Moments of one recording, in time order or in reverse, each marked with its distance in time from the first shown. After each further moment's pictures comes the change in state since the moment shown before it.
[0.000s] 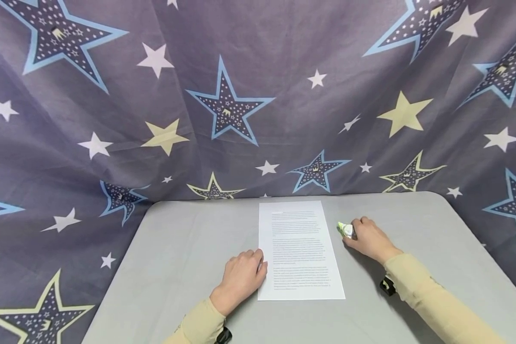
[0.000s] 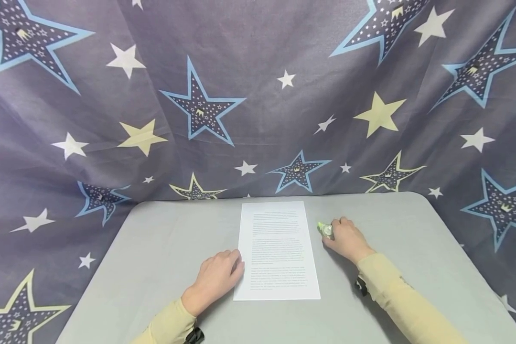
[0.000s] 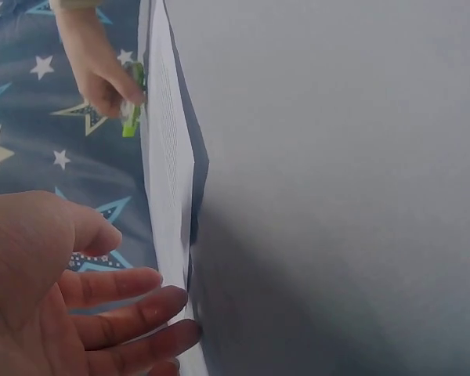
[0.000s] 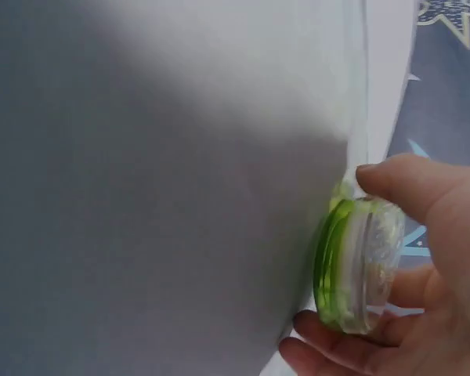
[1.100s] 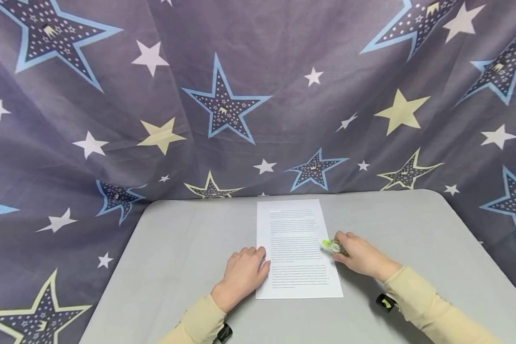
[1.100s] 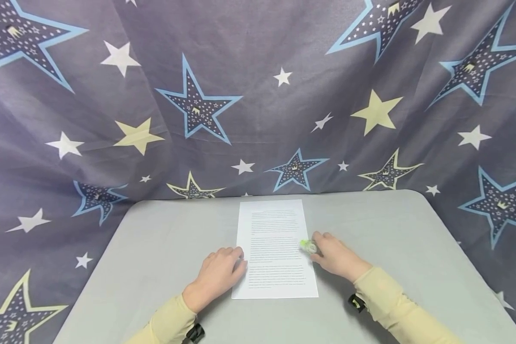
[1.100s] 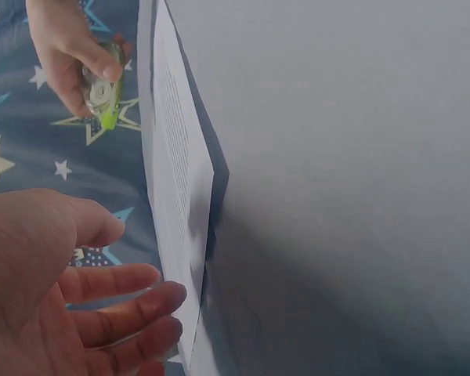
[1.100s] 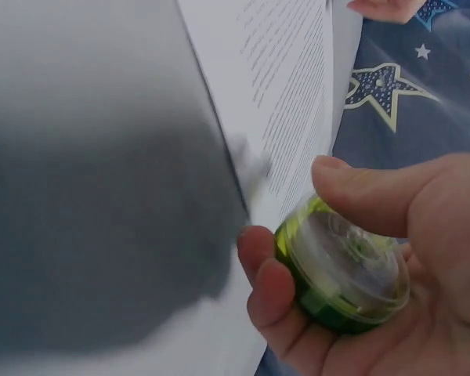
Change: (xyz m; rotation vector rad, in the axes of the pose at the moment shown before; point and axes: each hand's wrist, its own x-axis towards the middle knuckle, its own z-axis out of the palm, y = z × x) left_hand 0.008 0.007 0.001 0.029 -0.061 0.018; right_hand -0.034 -0.052 -0.014 0.178 -0.134 -0.157
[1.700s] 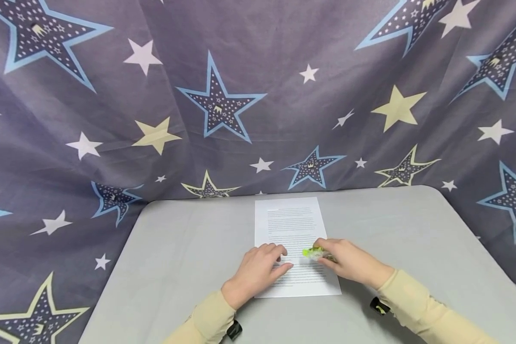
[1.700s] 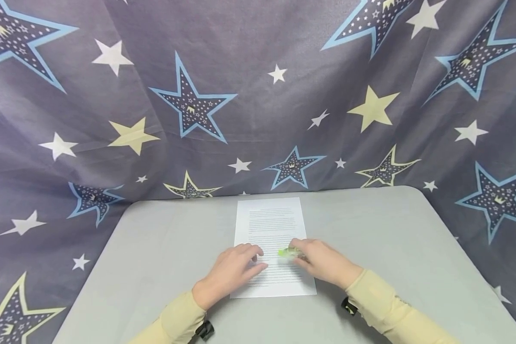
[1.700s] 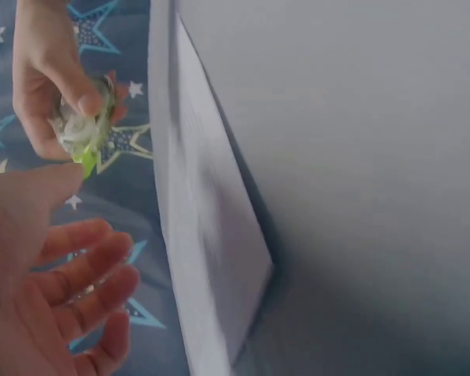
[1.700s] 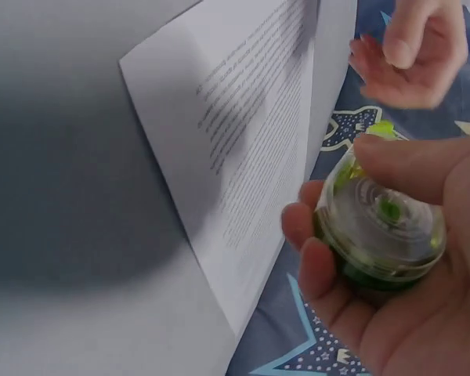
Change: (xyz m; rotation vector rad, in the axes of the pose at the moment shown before) left_hand 0.018 0.023 -0.004 -0.202 -0.037 0.193; right_hand 0.000 -0.025 0.005 0.004 0.030 -0.317
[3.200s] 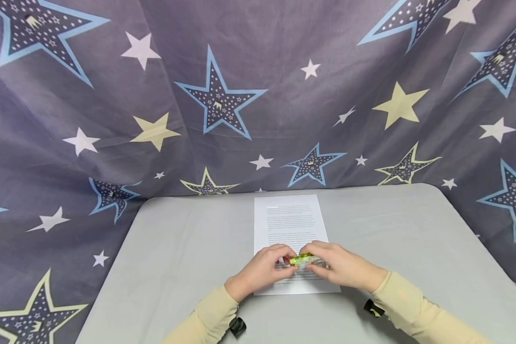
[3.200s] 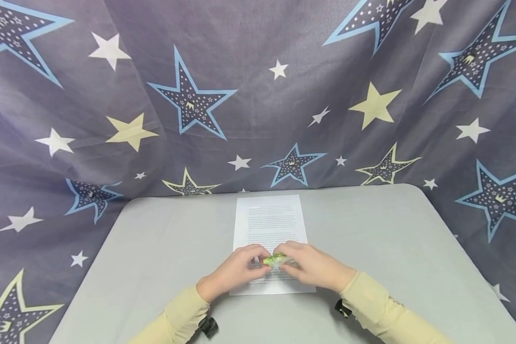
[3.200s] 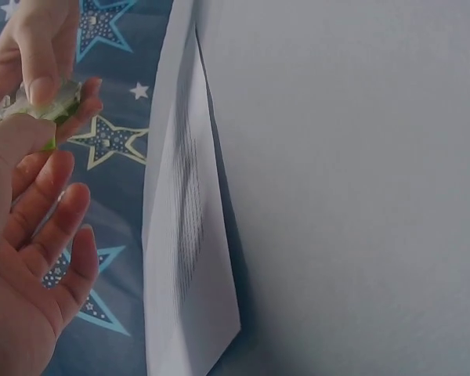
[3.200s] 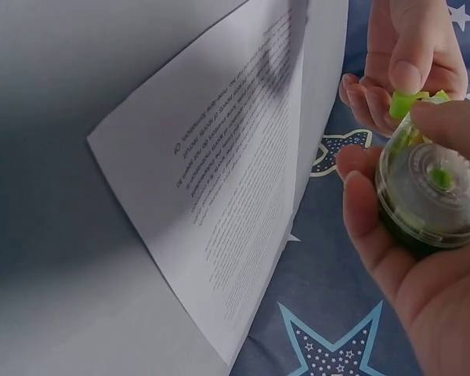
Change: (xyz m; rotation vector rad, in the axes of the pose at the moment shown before) left_hand 0.008 -0.004 0.010 -0.486 -0.030 0.161; right_hand 0.006 -0.018 0.007 0.123 -0.001 -0.163
